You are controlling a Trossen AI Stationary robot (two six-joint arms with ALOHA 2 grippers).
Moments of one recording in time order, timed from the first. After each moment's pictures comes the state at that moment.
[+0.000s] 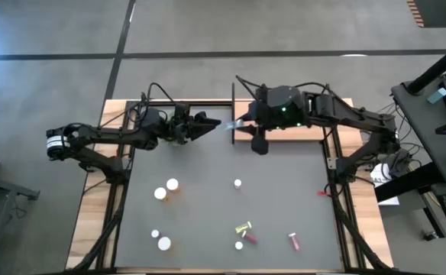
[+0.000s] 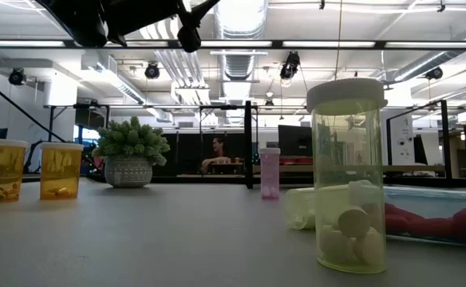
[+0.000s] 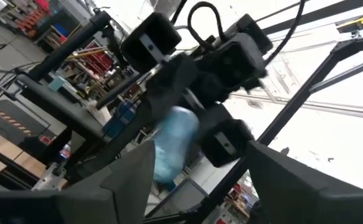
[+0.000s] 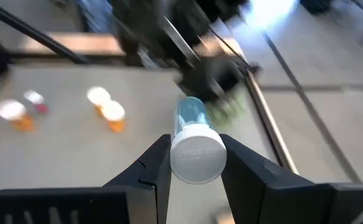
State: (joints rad) left arm 0.29 1.31 0.73 1.03 0.33 -0.94; right arm -0.11 1.52 1.79 -0.82 0.04 -0.10
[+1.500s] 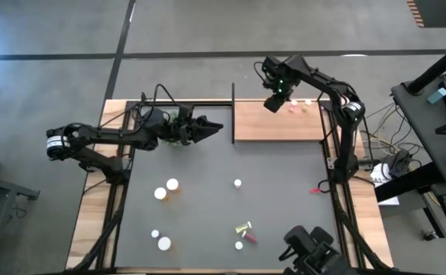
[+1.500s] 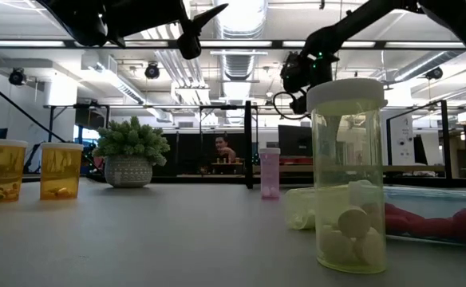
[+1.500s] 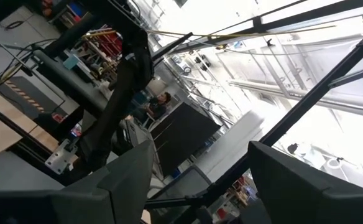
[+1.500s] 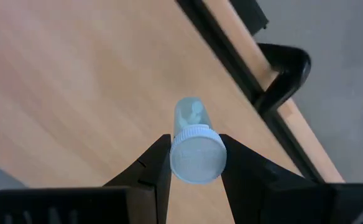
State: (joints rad) left arm 0.28 1.31 0.73 0.93 0.33 -0.95; right arm -0.87 1.98 1.77 -1.28 0.07 -0.19
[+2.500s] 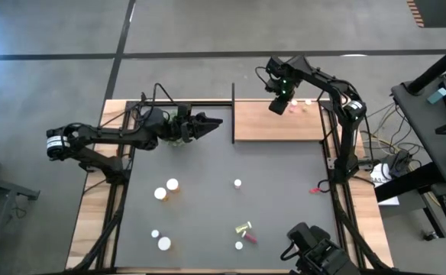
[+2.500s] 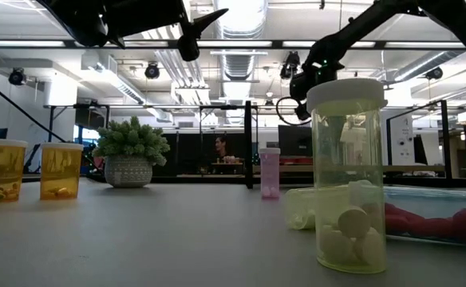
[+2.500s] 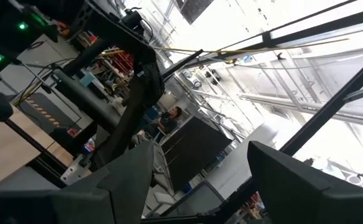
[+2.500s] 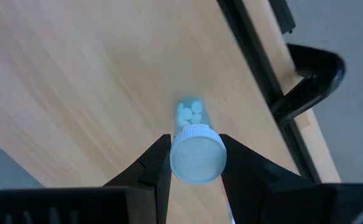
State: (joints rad) left arm 0.28 1.31 0.74 0.93 0.25 -0.94; right arm -0.91 1.98 1.71 -1.27 -0.01 -0.37
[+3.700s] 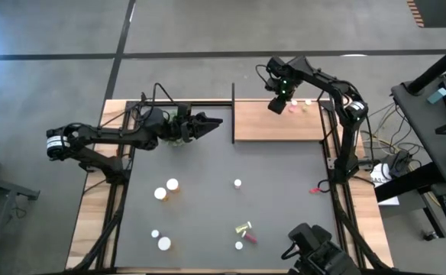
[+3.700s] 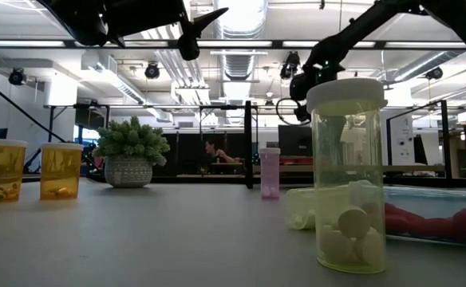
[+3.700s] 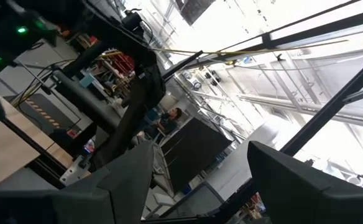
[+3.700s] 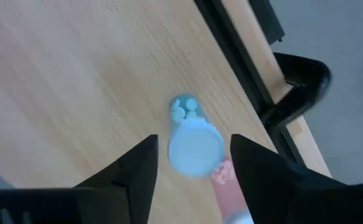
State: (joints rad) left arm 0.28 1.31 0.74 0.93 0.25 -0.94; right arm -0.91 1.96 1.68 -1.20 0.00 -0.34
